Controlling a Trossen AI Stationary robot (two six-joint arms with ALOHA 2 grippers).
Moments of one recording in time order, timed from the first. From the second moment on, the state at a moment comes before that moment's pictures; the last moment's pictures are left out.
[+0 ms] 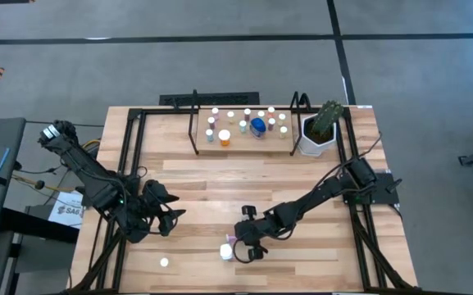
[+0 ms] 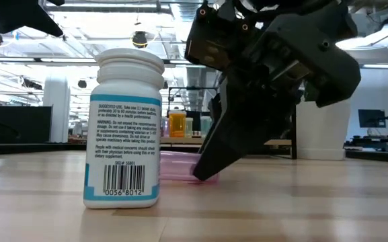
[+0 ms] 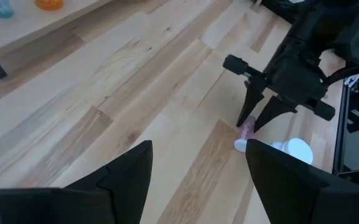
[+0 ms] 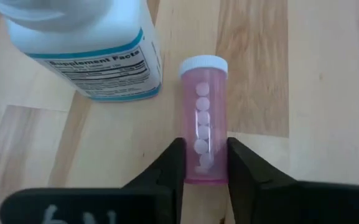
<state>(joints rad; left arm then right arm) -0.78 1.12 0.89 -0.80 -0.76 -1.28 0.41 2.04 1.21 -0.04 0.11 0.28</state>
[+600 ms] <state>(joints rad) -0.69 1.11 0.89 -0.76 -0.96 -1.03 0.16 1.67 1.27 -0.34 0.11 0.02</state>
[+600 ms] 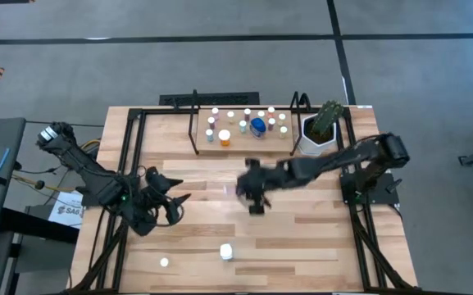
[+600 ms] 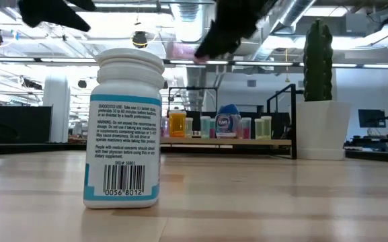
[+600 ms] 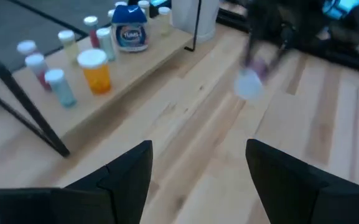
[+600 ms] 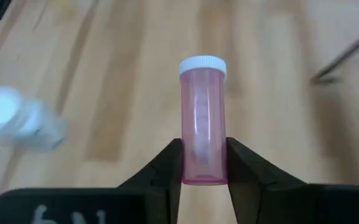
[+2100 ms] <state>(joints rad) -0.09 1.17 0.89 0.32 -0.80 0.07 -0.14 1.55 1.27 0.19 0.10 -0.29</state>
